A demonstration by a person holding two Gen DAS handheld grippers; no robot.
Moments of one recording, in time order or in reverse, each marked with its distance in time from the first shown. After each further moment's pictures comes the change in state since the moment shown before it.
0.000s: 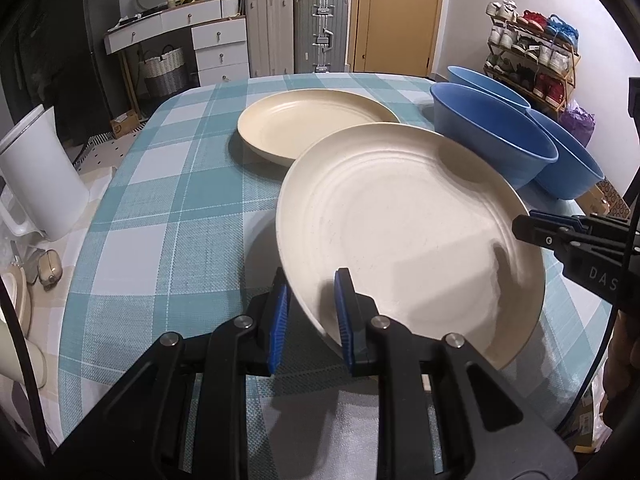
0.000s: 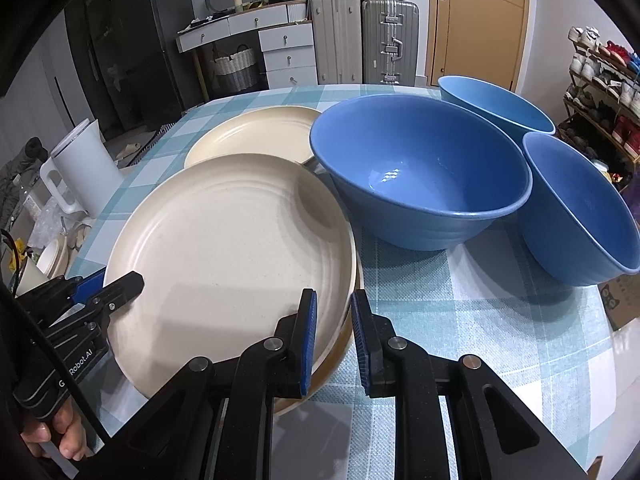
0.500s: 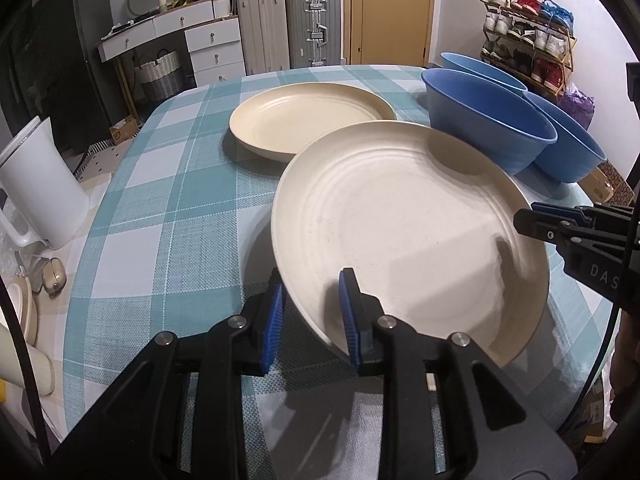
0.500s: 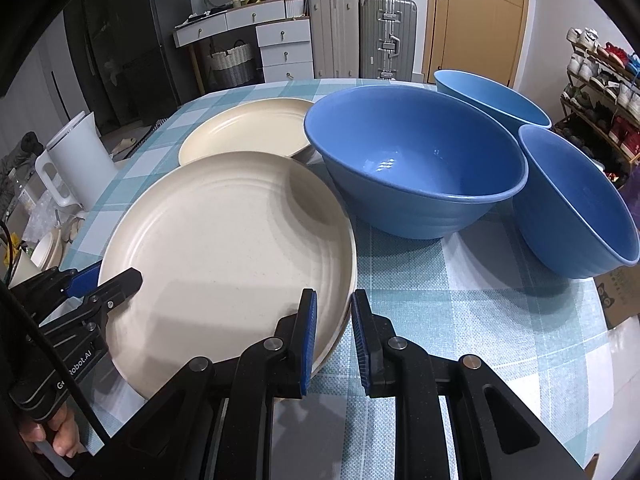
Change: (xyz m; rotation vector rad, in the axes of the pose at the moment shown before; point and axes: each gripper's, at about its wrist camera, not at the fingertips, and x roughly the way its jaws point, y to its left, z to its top) left arm 0.001 -0.011 -0.004 0.047 0.016 0.018; right arm 0.004 0.002 -0.006 -0.010 0.012 -0.022
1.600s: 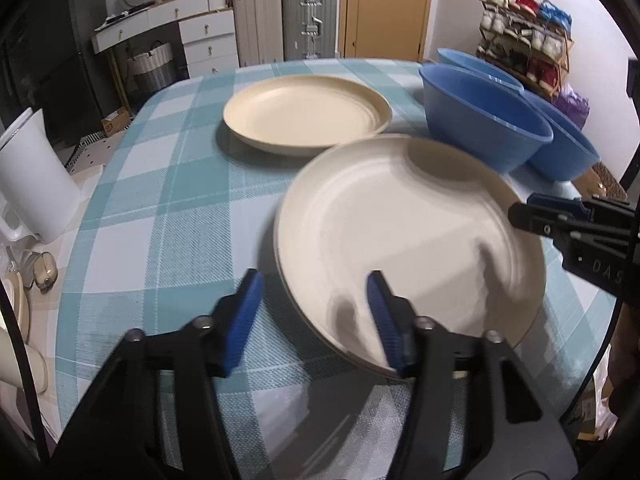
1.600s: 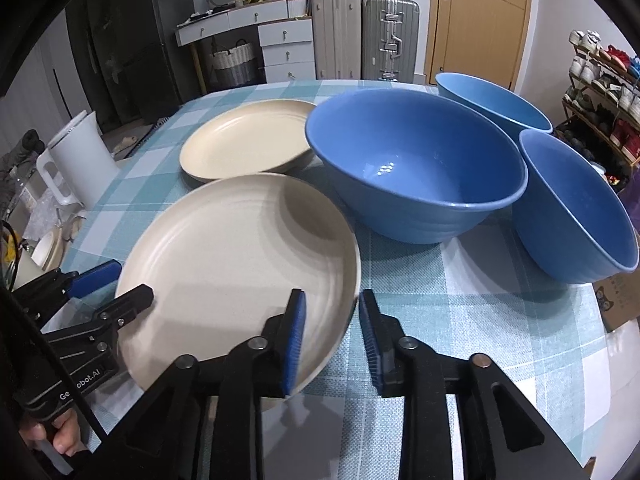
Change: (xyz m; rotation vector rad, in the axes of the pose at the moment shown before) left arm -0.001 0.005 0.000 -0.023 0.011 -0.041; right arm -0.005 -0.001 0.006 -0.016 -0.010 0.008
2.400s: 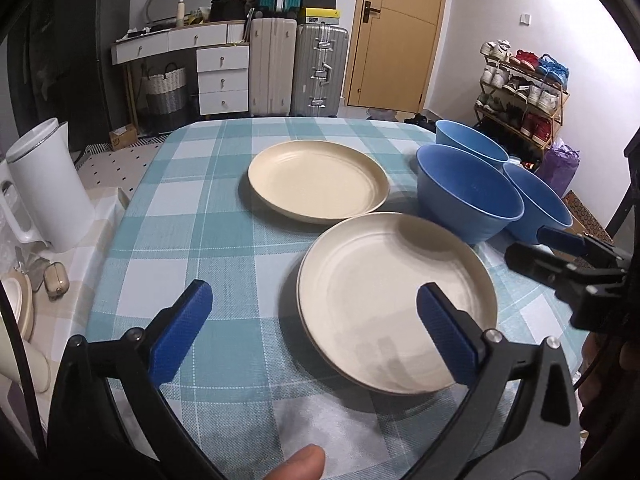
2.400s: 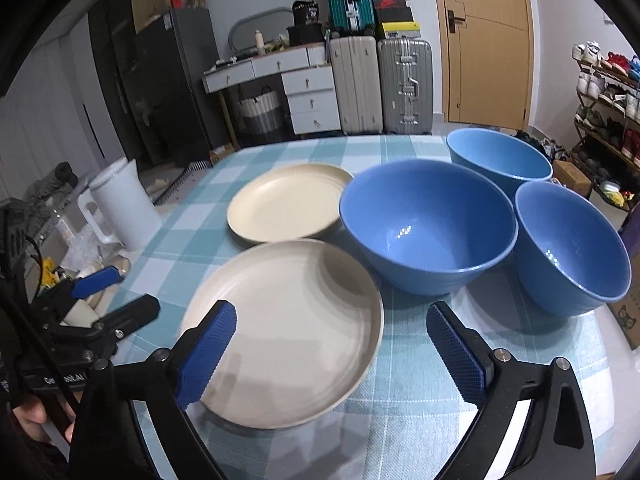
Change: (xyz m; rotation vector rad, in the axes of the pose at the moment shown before) left arm -0.065 0.023 0.019 -0.085 -0.148 -0.036; right arm -0.062 -0.002 0.015 0.032 -0.184 0.125
